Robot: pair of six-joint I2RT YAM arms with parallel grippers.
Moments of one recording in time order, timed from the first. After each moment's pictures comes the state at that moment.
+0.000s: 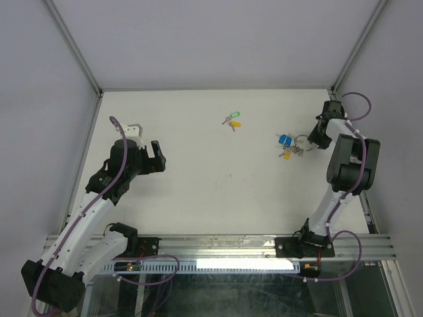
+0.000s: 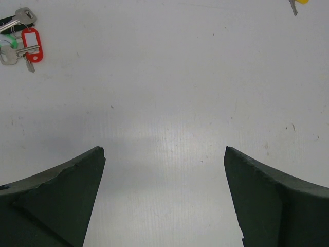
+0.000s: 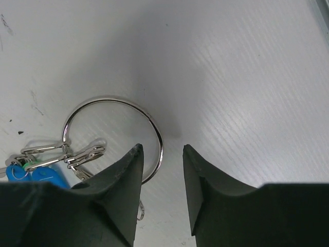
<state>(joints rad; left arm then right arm) -0.33 0.83 0.76 -0.52 -0.12 -0.36 -0.21 1.91 1.30 -0.47 0.18 0.36</state>
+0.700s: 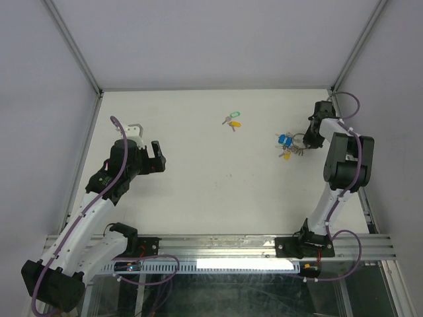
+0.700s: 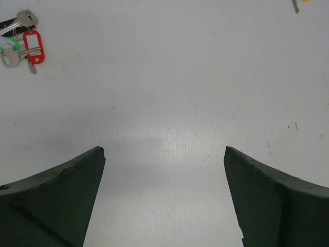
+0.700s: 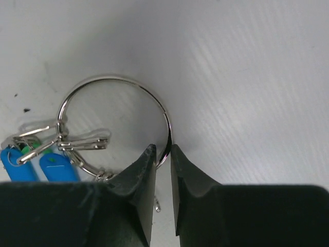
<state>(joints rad) -0.33 0.83 0.76 -0.52 -0.12 -0.35 -0.17 1.94 1.31 -0.49 0.15 0.33</state>
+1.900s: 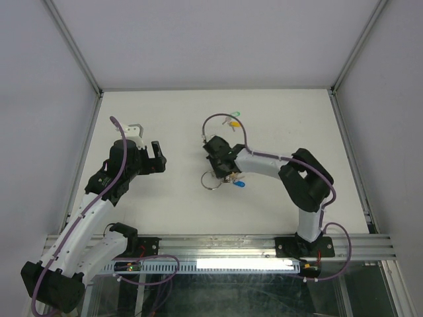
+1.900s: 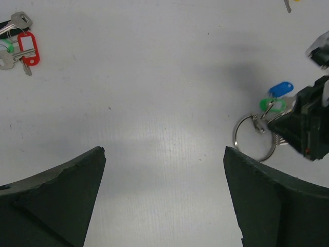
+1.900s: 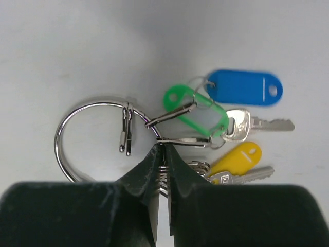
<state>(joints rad) -0.33 0.82 0.76 -0.52 -0.10 -0.34 0.79 1.86 1.18 -0.44 0.17 0.32</state>
